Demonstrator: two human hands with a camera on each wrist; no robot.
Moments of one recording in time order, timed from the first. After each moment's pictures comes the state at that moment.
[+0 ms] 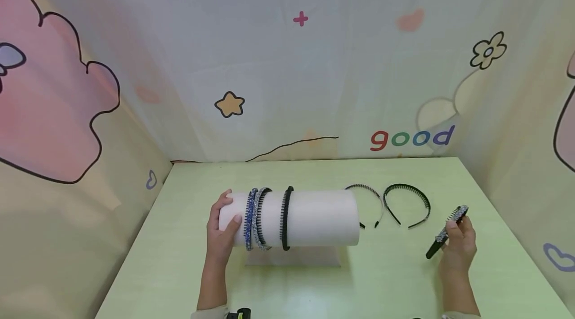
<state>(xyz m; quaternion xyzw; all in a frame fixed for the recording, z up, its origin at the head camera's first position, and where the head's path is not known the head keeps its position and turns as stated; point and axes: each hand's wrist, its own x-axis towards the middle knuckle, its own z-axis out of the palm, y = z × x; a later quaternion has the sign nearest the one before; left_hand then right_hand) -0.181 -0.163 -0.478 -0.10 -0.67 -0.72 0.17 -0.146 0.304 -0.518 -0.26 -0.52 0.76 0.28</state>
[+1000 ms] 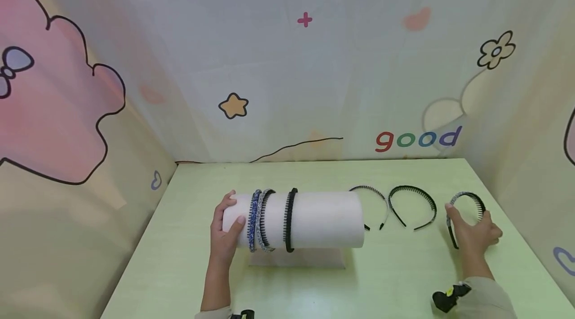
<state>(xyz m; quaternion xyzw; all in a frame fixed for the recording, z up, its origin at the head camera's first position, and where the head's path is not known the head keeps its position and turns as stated) -0.181 -0.163 -0.476 -0.10 -0.66 -0.73 0.16 -0.194 0.371 -0.539 -0.37 -0.76 0.52 0.16</state>
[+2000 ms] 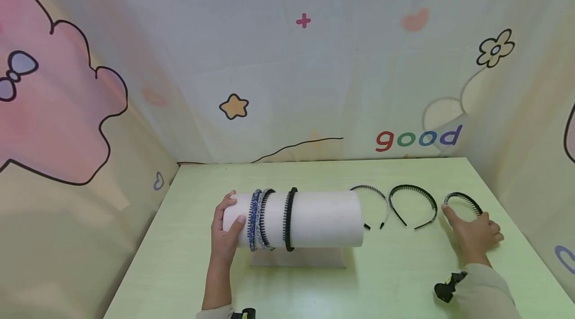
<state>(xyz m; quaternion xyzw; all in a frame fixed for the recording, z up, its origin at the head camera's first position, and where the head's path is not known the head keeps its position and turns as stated) -0.180 -0.162 -0.475 -0.09 -0.67 -0.72 0.16 -0.205 0.387 -0.552 -0.37 -0.85 0.35 0.09</state>
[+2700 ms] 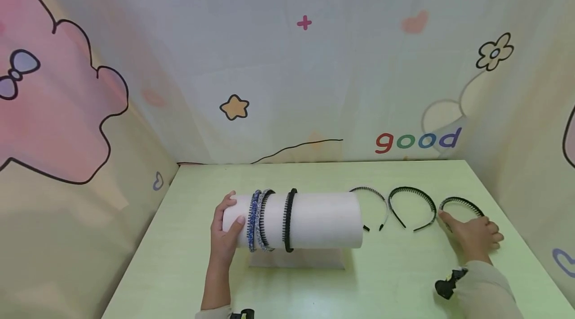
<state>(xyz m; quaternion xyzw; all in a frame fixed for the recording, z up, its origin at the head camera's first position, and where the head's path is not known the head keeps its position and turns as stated) -0.179 -0.162 -0.475 -0.09 -0.67 -0.72 0.16 -0.207 0.393 -0.544 -0.34 -0.89 0.31 0.02</state>
